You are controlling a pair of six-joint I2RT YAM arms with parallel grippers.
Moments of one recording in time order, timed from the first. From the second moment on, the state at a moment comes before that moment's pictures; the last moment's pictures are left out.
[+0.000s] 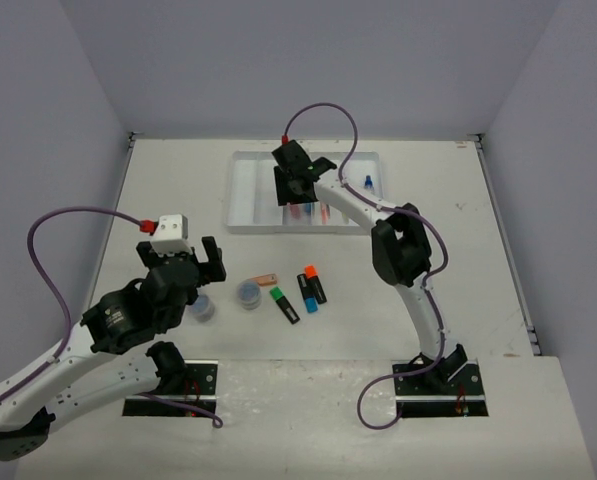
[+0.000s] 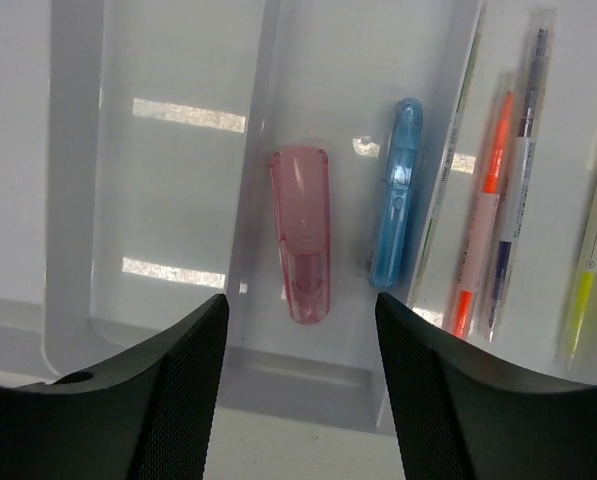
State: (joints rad) left arm -0.94 0.62 0.84 -0.76 -0.87 -0.56; right arm 0.67 2.35 2.11 -0.72 0.27 0.44
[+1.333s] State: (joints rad) left arm -0.94 0.55 0.84 -0.76 -0.87 -0.56; right arm 0.99 2.11 1.55 -0.46 -0.05 -0.12
